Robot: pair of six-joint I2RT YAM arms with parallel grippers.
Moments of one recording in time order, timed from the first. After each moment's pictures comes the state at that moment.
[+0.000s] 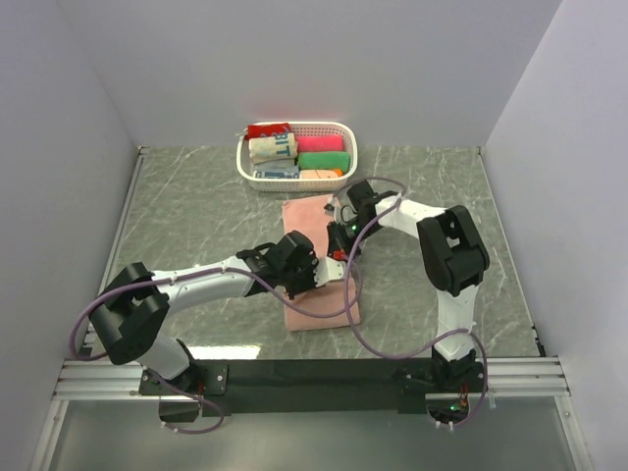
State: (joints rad) left arm -0.90 1.51 0.89 -0.25 0.18 0.48; right arm 0.44 2.01 1.32 -0.67 -0.82 0.15
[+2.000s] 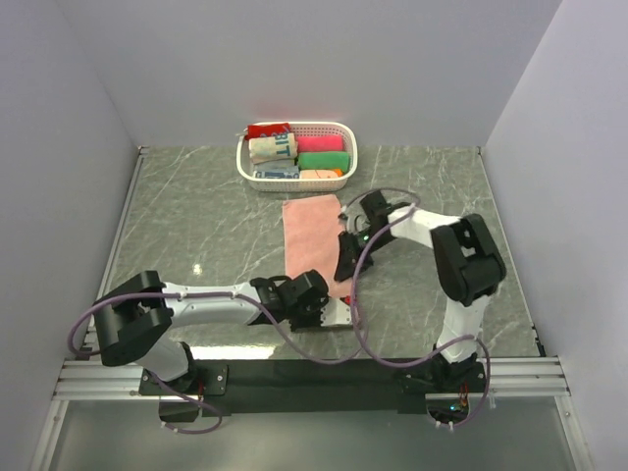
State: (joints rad) left arm -1.16 1.50 0.78 -0.22 0.04 0.46; right arm 0.41 1.92 1.14 -0.62 -0.80 0.19
